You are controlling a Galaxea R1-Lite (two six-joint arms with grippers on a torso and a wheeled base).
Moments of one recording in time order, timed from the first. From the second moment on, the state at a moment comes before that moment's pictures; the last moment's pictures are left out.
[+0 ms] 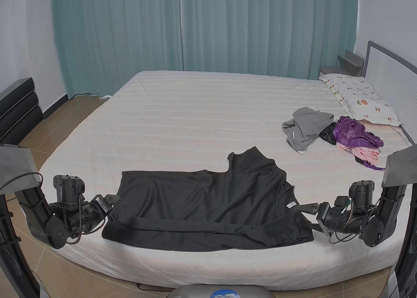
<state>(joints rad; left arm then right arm) -0.04 2.06 -0.35 -1.05 -0.04 -0.78 0.09 2.23 -0.30 -1.29 0.47 0.81</state>
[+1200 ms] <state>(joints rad) -0.04 2.19 -0.43 -1.03 -0.02 -0.77 0.10 2.25 -0.28 -1.30 0.47 0.80</state>
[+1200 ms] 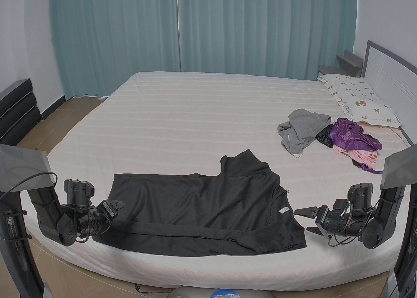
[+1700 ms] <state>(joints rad) -0.02 2.26 -0.61 -0.92 0.04 -0.77 0.12 2.29 -0.26 -1.40 0.46 0.80</state>
